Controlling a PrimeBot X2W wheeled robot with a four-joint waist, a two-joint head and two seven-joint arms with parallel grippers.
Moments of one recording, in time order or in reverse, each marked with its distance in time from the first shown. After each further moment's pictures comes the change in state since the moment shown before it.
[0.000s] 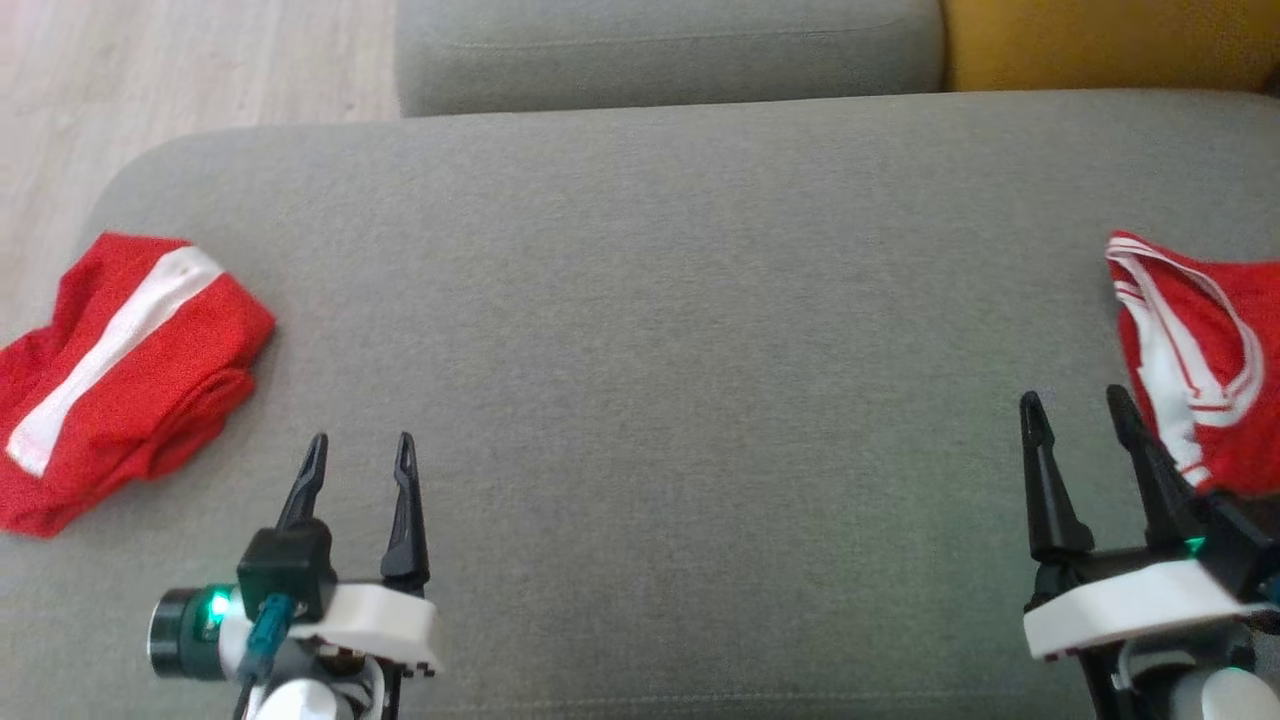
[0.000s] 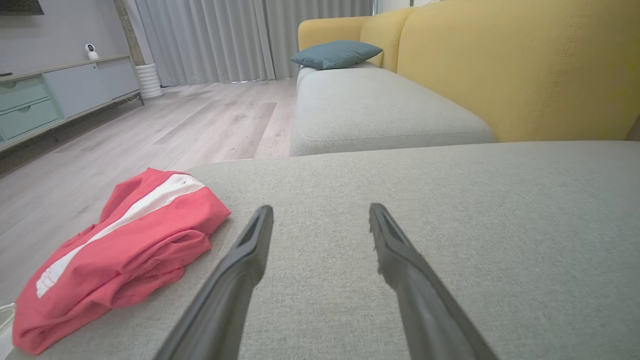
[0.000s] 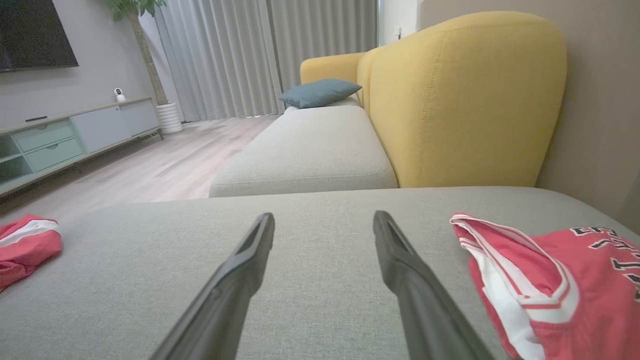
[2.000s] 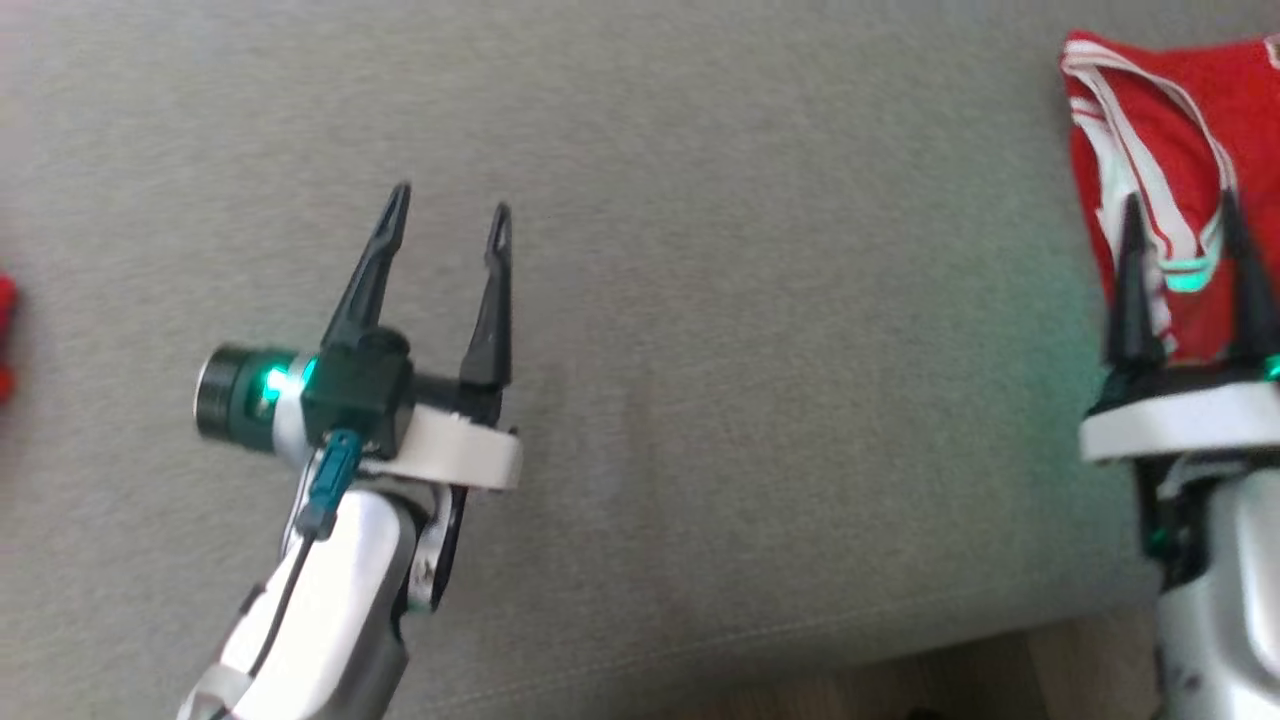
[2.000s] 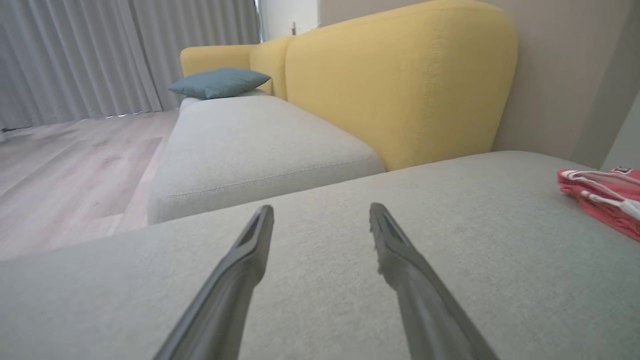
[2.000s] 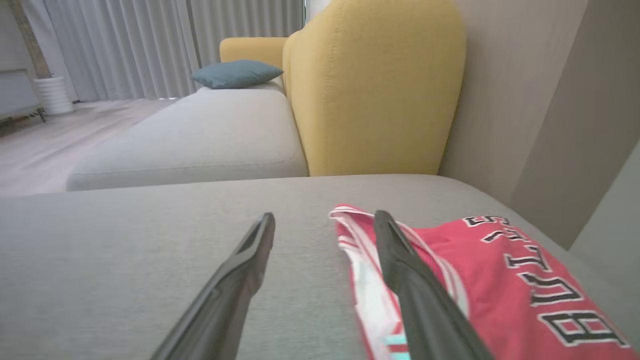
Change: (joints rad) left arm -0.355 -0.060 -0.084 -0.024 0.119 -0.075 -0.011; right arm -0.403 -0.106 -0.070 0.348 -0.006 0.000 -0.218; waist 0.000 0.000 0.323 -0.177
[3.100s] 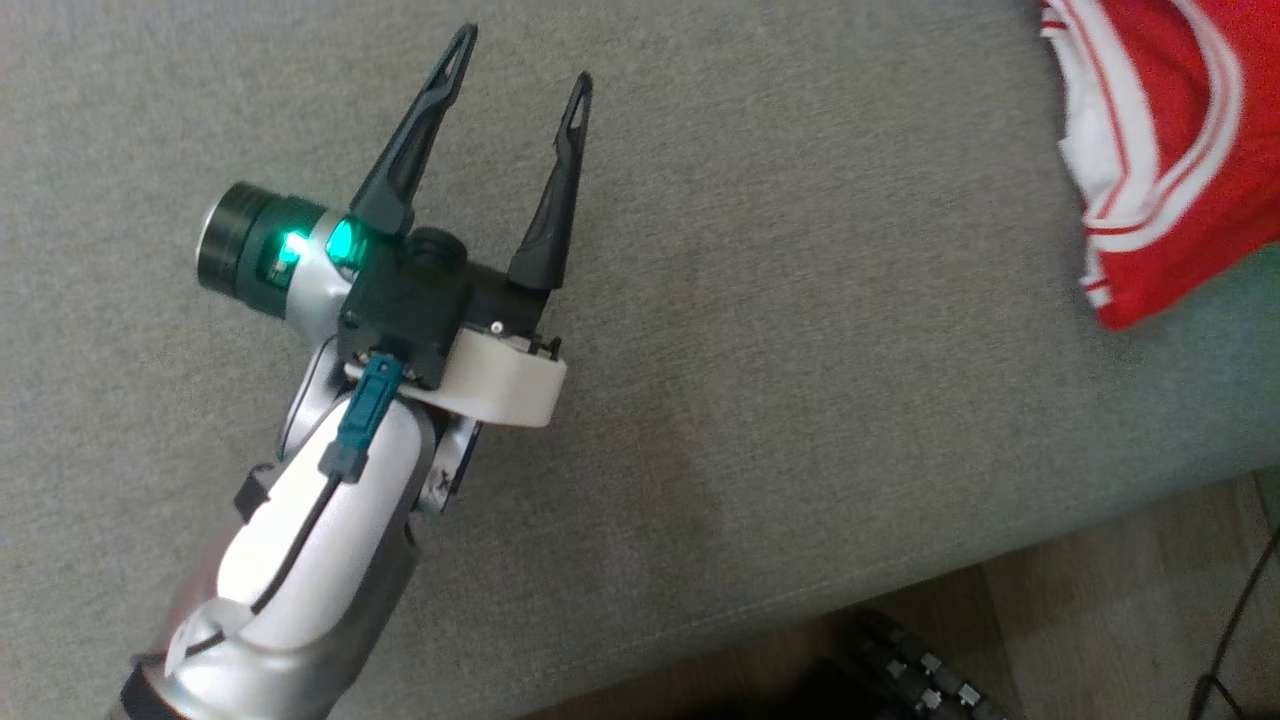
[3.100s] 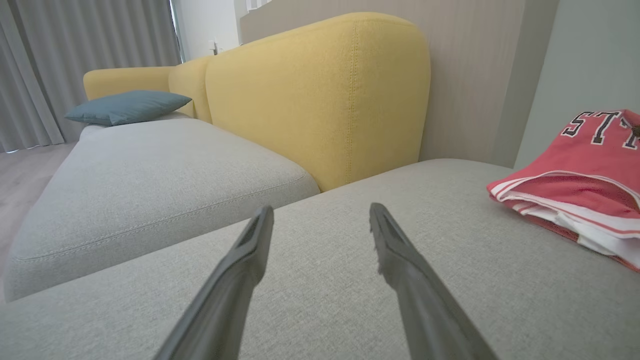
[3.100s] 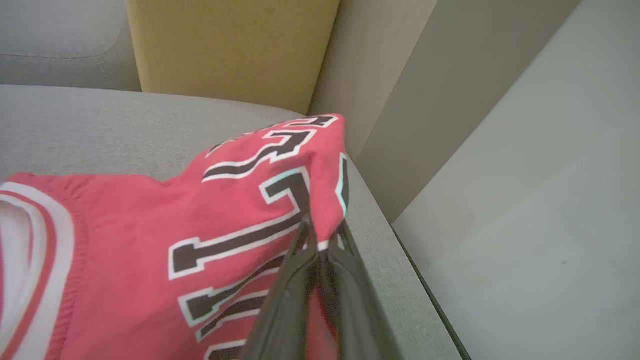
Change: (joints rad) left arm -0.173 0.004 -0.044 -0.061 0.094 -0.083 0.029; right arm -0.350 -0.383 0.025 0.344 0.144 0.000 0.203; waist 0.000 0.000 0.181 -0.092
